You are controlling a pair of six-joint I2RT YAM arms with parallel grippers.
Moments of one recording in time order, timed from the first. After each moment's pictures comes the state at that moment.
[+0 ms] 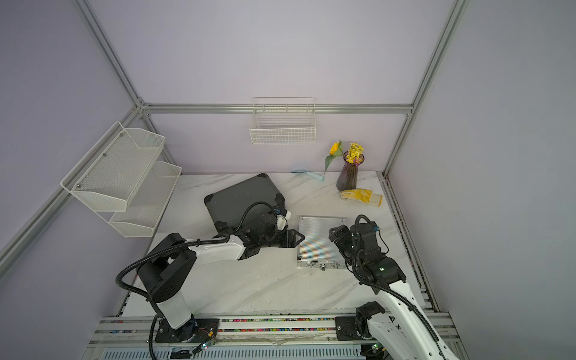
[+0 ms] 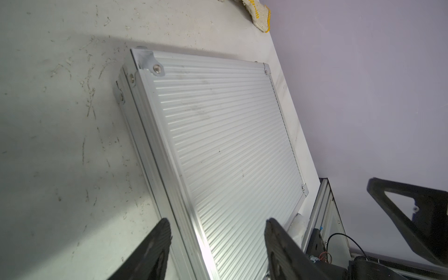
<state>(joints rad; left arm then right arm) -0.79 1.77 0.99 0.21 0.29 -0.74 0.29 0.79 0.71 -0.63 0.05 1.09</state>
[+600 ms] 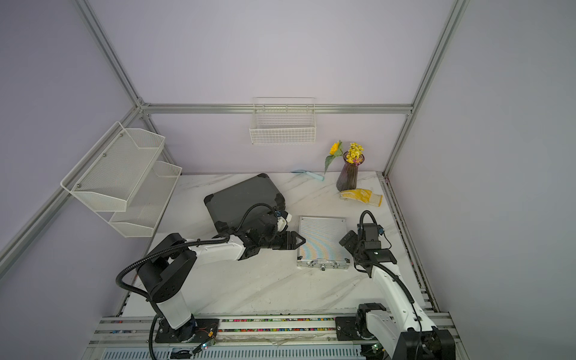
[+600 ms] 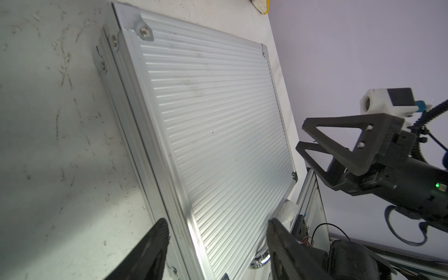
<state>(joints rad) -0.79 1.77 0.98 0.19 0.36 -0.79 0.01 0.99 0.57 -0.51 0.01 0.83</state>
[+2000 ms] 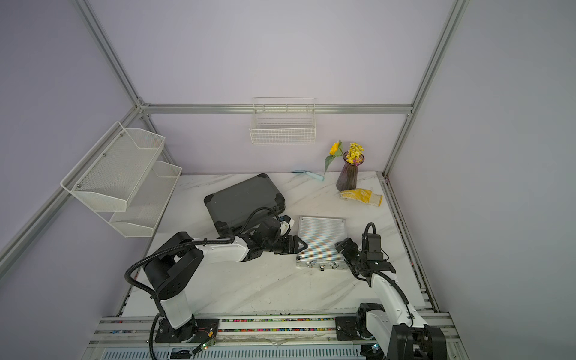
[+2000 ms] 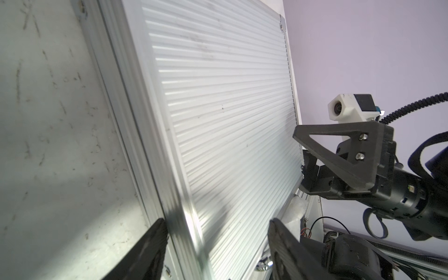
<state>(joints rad) -0.81 1.82 0.99 0.19 0.39 -0.83 -0.07 0.95 0.38 -0.32 -0.34 0.92</state>
